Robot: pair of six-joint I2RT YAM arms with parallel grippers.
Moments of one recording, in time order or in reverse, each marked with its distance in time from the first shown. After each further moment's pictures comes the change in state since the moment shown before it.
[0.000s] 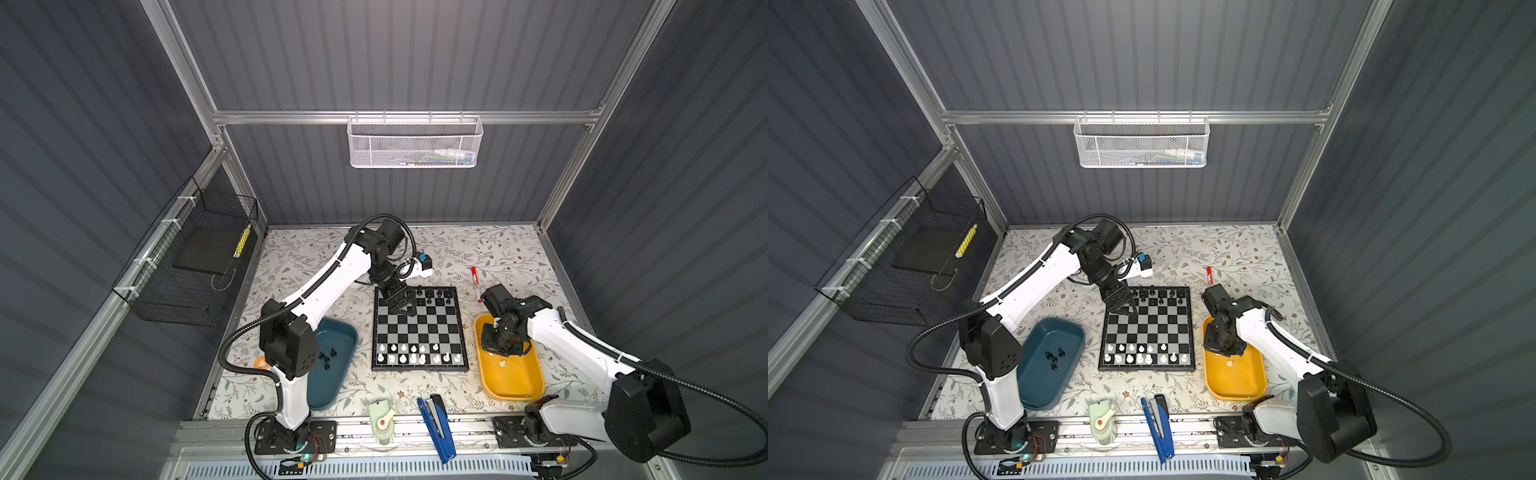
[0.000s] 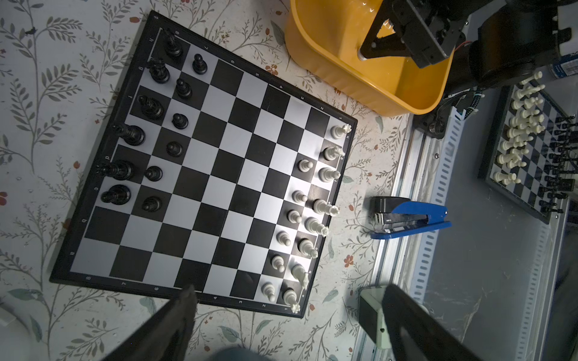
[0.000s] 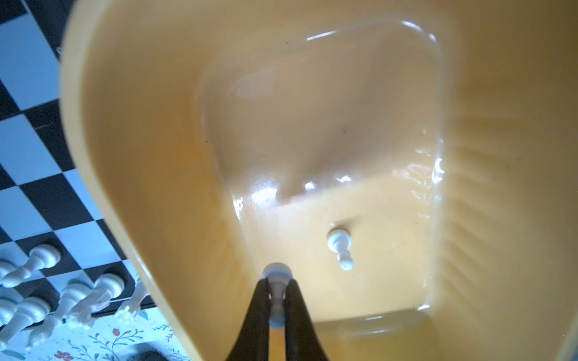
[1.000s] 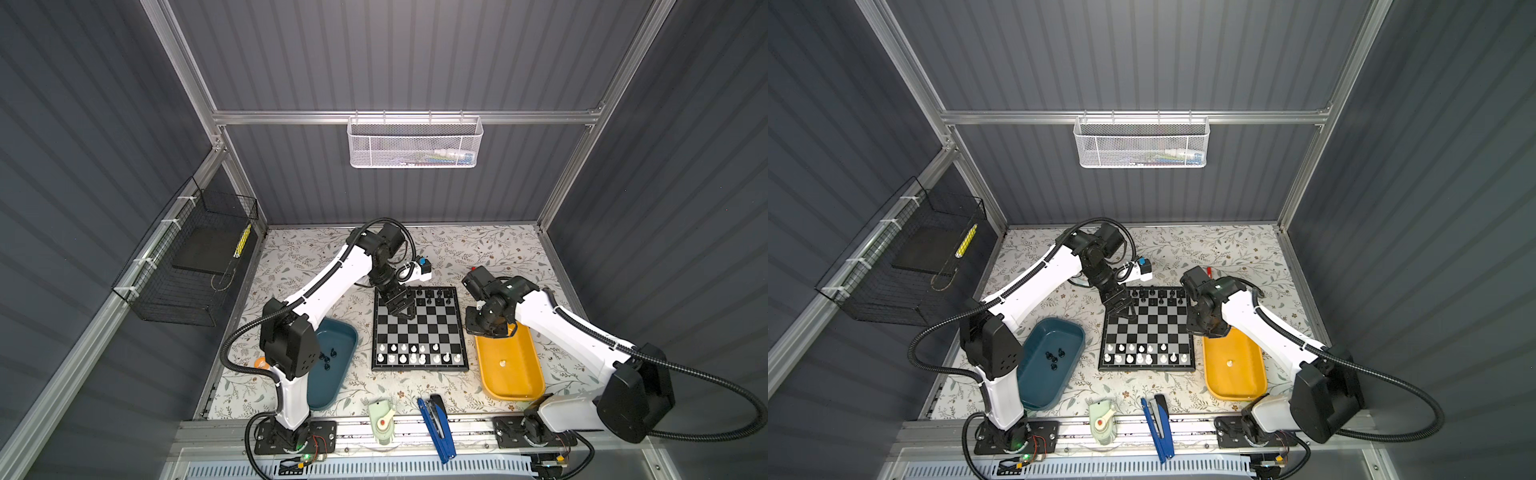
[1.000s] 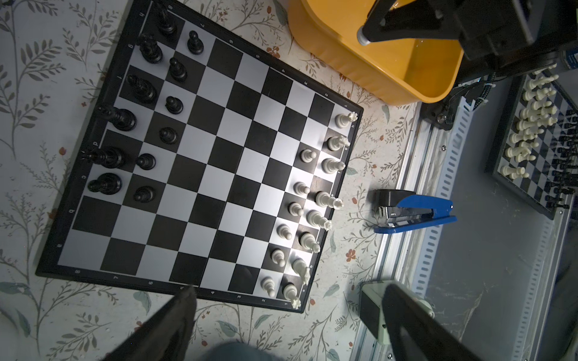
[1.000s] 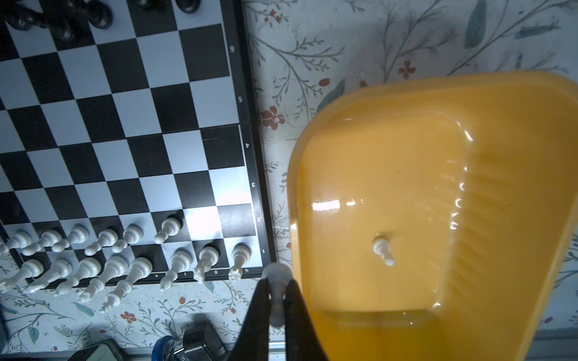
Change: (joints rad) left arm -0.002 0.000 -0.040 0.005 -0.023 0.000; right arm 0.163 0.121 0.278 -0.082 0.023 0.018
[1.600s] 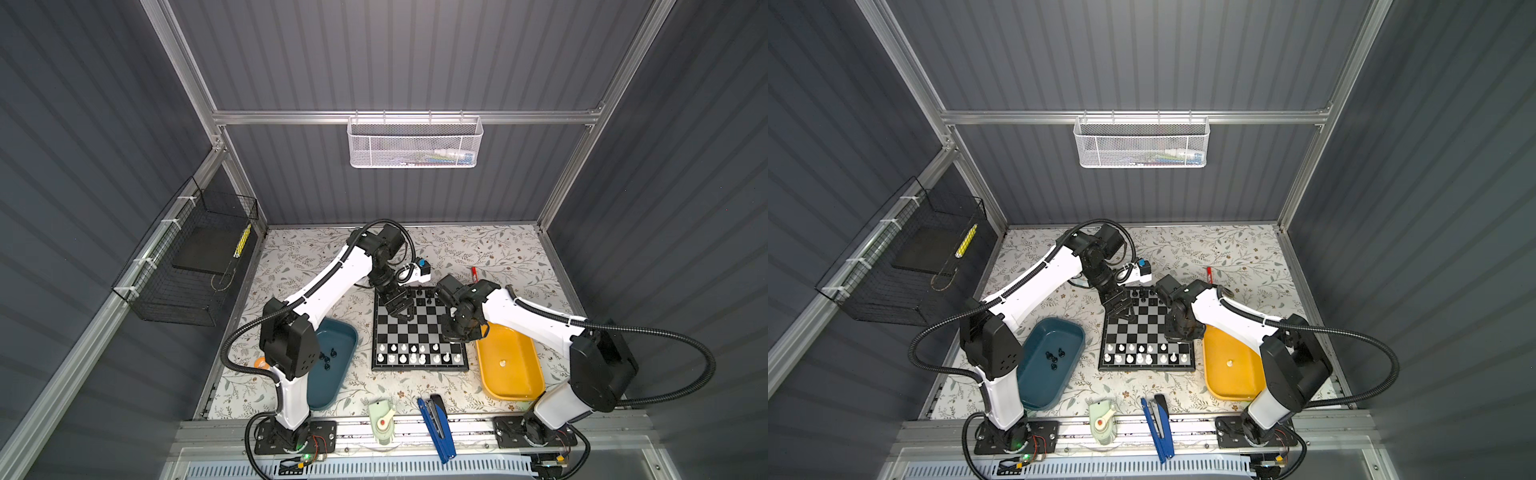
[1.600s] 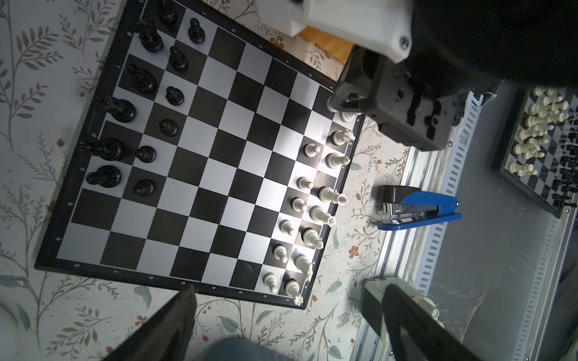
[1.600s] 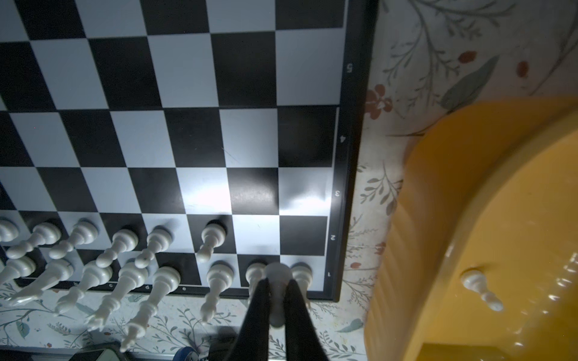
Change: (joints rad) left arm 0.000 -0.002 -0.013 0.003 -0.016 0.000; right arm 0.134 0.190 0.016 0.116 -0.056 0.043
